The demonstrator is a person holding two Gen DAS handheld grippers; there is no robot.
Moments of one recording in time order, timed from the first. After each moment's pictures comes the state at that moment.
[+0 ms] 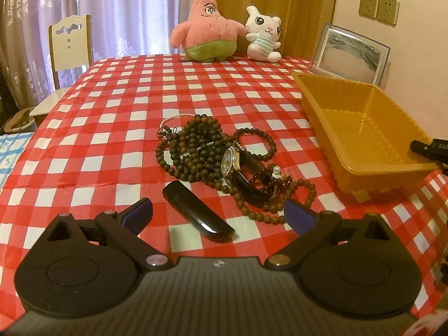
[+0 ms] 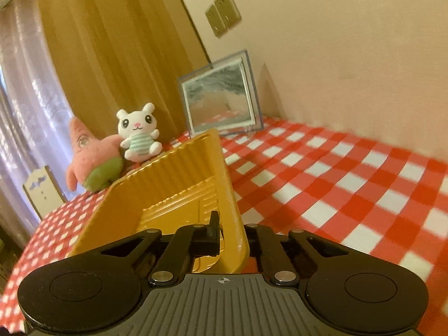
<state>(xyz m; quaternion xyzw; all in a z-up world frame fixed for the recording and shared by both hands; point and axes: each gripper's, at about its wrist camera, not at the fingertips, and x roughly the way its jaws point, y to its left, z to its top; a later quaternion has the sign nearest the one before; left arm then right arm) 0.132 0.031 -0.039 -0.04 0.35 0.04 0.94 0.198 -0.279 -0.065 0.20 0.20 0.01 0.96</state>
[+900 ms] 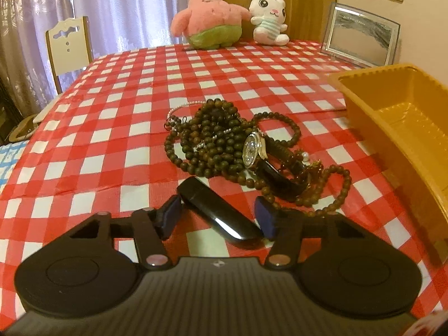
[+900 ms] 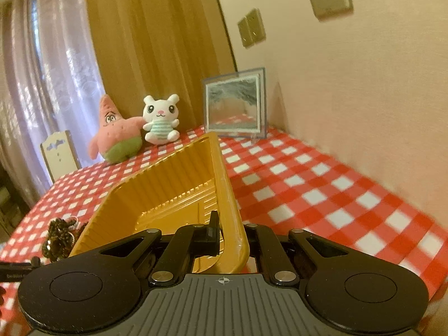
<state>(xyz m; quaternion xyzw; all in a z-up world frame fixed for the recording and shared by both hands) 0.157 0.044 -0.067 0.00 0.36 0.05 0.93 0.139 -0.312 -0.039 0.11 0.21 0.07 0.97</state>
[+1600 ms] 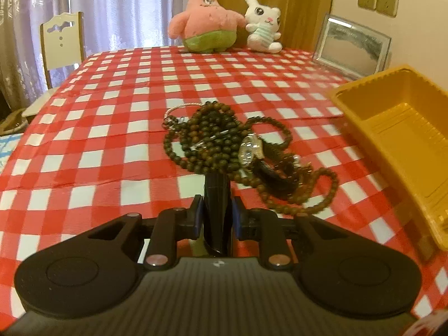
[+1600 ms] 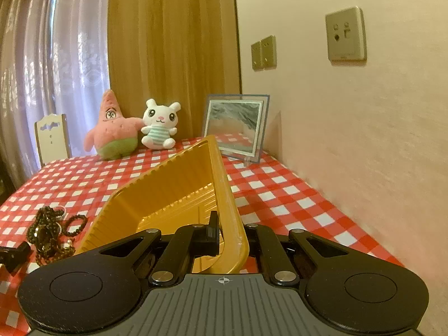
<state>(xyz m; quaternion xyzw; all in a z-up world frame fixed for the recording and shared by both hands) 0.142 0.054 -0.062 -0.04 0.35 0.02 0.93 0.129 -0.294 -0.019 0.03 0.19 0.05 0.98</state>
